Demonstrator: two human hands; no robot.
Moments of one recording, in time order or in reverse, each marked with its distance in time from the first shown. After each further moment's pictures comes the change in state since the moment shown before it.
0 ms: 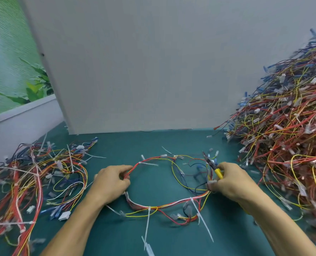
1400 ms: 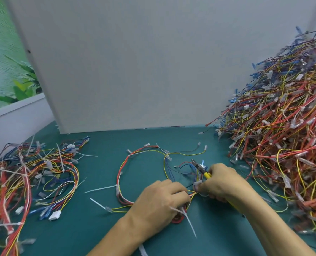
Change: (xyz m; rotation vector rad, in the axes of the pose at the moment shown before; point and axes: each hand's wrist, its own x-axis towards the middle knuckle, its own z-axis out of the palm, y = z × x) left_hand -0.053 0.084 0.057 0.177 -0.018 0.985; right_hand -0.006 -0.003 0.000 -0.153 -0.140 0.111
